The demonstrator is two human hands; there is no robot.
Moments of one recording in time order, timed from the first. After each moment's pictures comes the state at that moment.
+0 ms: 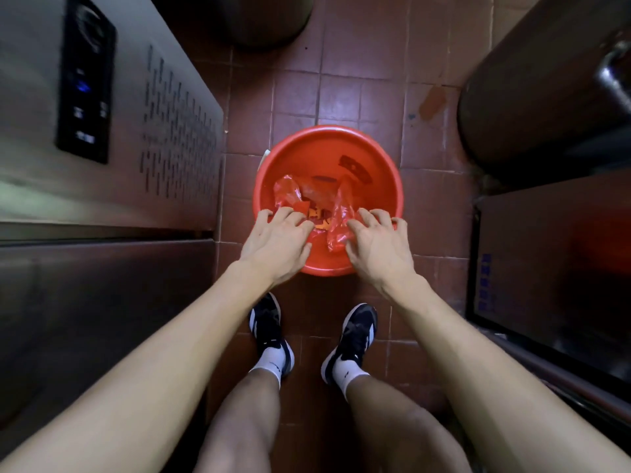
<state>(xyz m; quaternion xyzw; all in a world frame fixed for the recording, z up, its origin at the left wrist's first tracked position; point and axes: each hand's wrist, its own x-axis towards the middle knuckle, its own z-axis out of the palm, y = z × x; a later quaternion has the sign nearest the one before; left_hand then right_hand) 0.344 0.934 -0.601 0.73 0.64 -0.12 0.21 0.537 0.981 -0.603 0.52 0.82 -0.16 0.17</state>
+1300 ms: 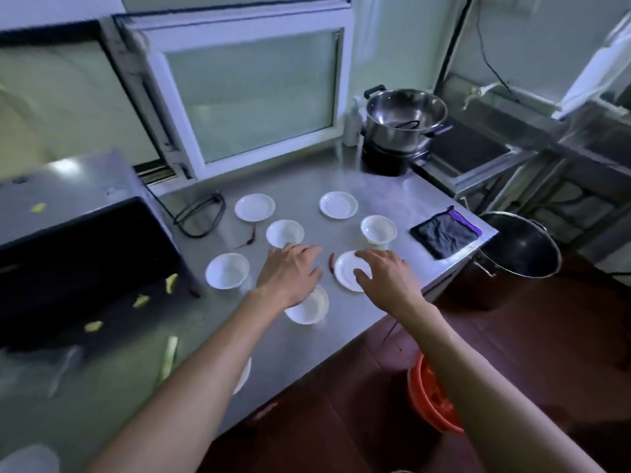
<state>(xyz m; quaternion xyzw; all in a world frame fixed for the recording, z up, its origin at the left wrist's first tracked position) 0.206 0.484 -0.050 0.32 0.94 0.12 0.02 0.296 0.678 -0.056 0.11 0.98 -0.17 -0.04</state>
